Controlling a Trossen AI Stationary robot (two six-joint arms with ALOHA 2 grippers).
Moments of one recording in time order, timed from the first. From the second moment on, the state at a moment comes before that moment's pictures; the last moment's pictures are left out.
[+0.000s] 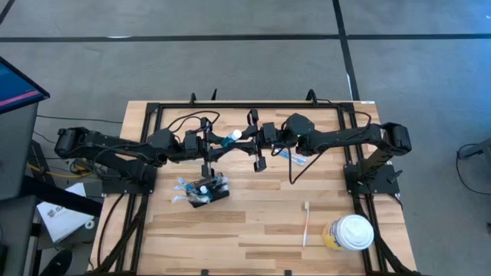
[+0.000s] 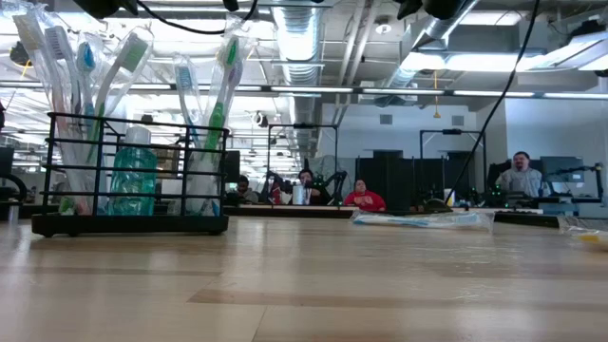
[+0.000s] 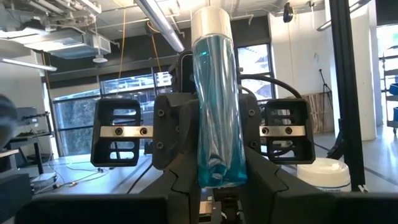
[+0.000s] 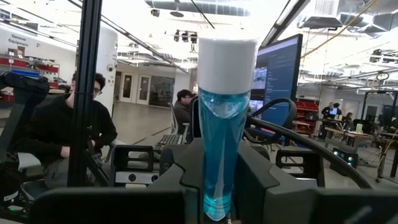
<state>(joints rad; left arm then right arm) -0.01 1.19 0.67 0.84 -0.09 0.15 -0.06 1.64 1.15 0.78 -0.24 -0.06</state>
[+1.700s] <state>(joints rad) -0.01 1.08 1.21 -0.61 -0.01 -0.17 -0.04 1.63 1.15 0.26 -0.29 0.04</state>
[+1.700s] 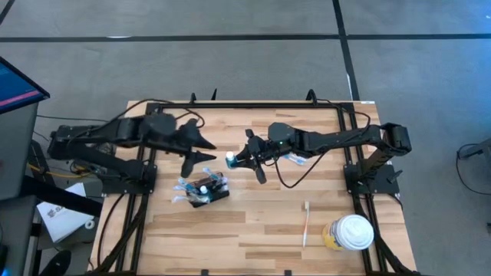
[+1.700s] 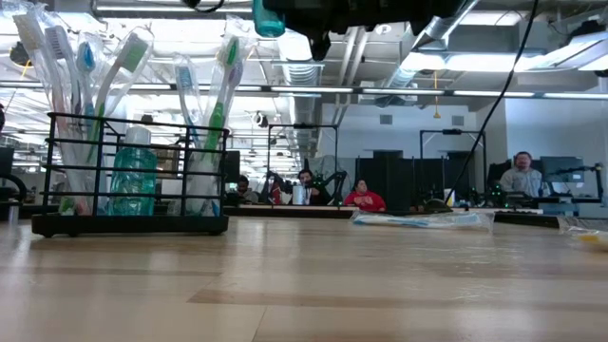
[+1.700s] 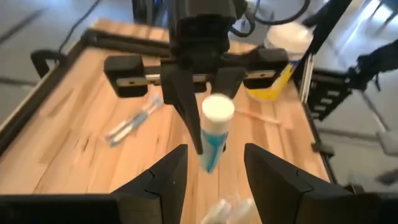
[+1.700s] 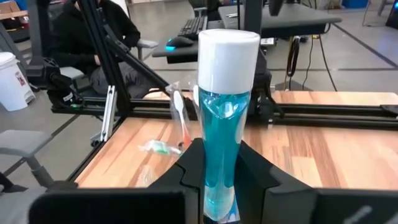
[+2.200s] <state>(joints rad) 0.00 1.62 1.85 -1.27 0.02 -0.14 -0.02 1.64 1.17 0.17 -0.29 0.02</state>
